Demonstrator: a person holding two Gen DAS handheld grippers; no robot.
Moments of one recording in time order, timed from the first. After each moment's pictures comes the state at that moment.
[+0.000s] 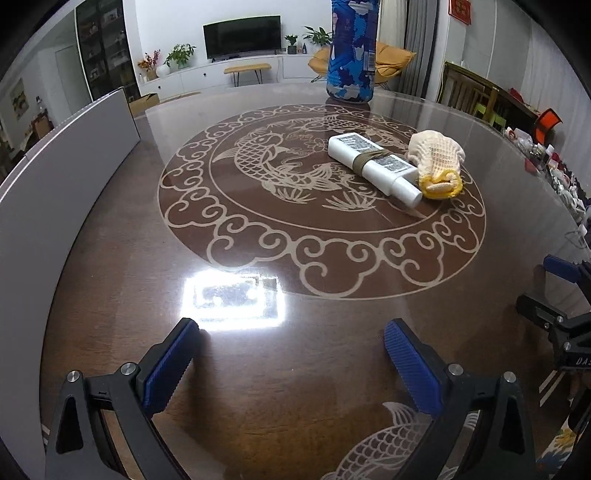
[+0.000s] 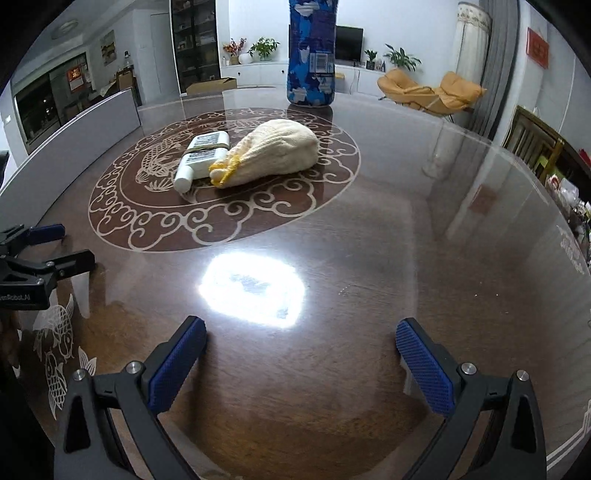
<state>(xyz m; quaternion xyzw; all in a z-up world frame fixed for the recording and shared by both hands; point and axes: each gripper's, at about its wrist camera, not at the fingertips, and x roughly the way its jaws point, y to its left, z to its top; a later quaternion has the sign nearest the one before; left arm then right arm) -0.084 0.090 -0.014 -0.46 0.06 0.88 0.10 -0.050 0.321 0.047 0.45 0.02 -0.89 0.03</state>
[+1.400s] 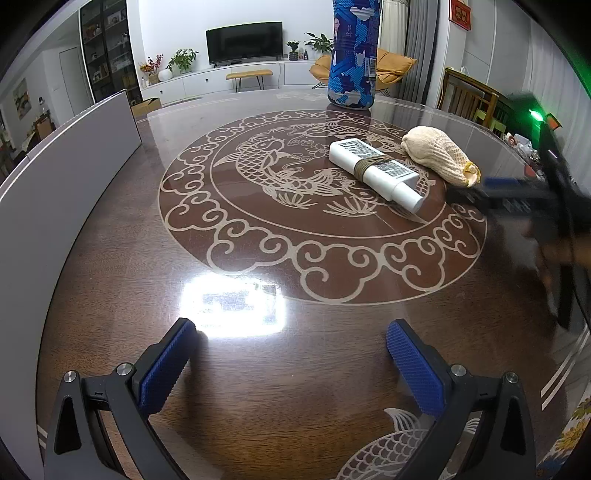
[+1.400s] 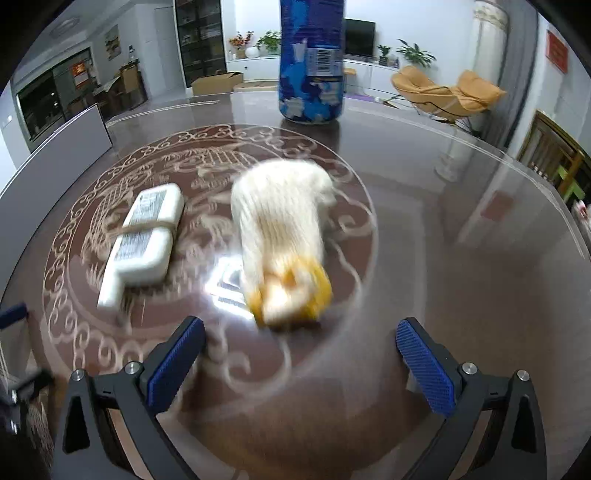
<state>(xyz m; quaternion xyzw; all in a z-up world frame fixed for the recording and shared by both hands) -0.087 0.092 -0.016 -0.45 0.05 0.88 0.10 -0.199 0.313 0.044 0.46 0.04 -0.89 0.06</state>
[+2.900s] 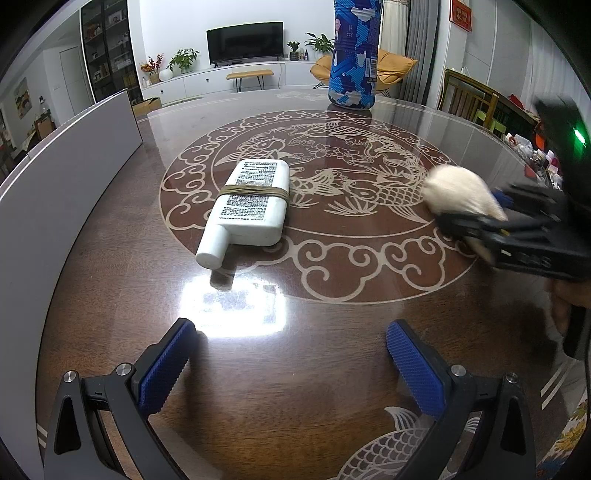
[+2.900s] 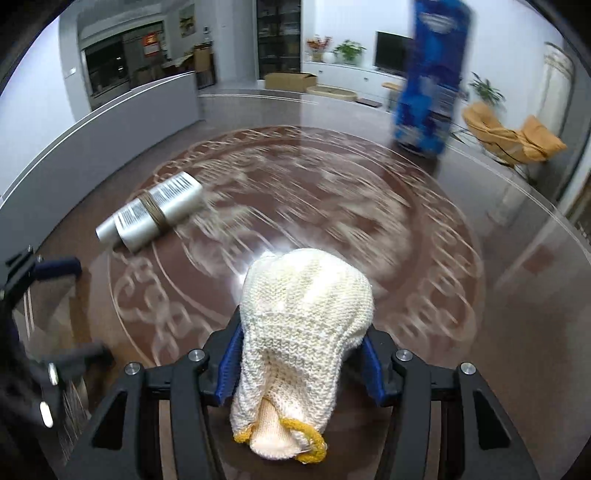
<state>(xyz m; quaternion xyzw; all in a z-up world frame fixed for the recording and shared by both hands) -0.086 0.091 -0.017 -0.45 0.05 0.88 0.10 -0.163 0.264 0.052 0.43 0.10 -0.88 0.17</state>
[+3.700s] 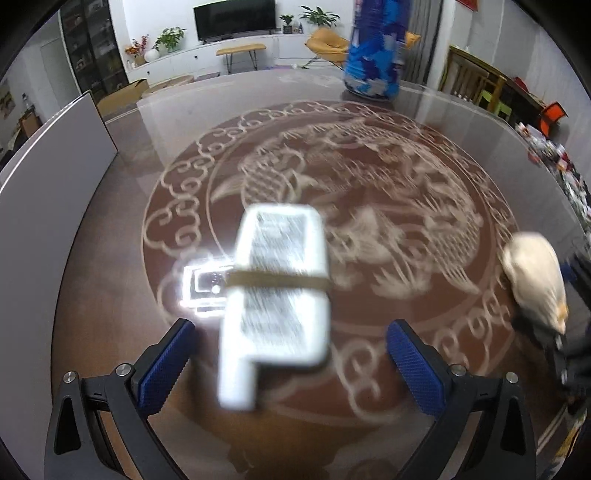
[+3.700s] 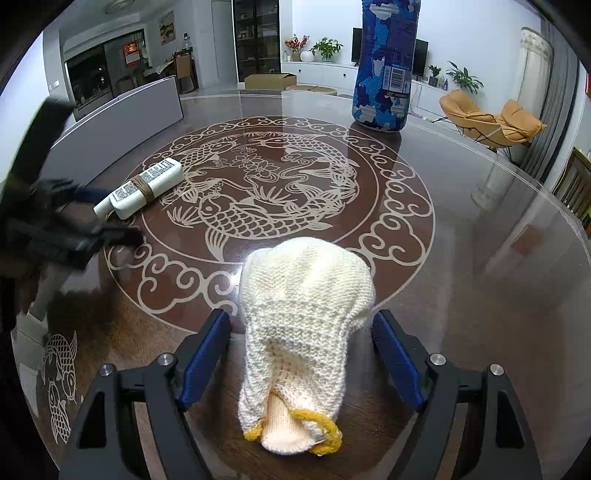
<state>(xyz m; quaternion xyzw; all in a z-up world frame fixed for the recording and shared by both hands) -0.181 0.092 -0.017 -0.50 0.06 0.86 0.11 -0.141 0.289 0.050 0.44 0.08 -0.88 0.15</state>
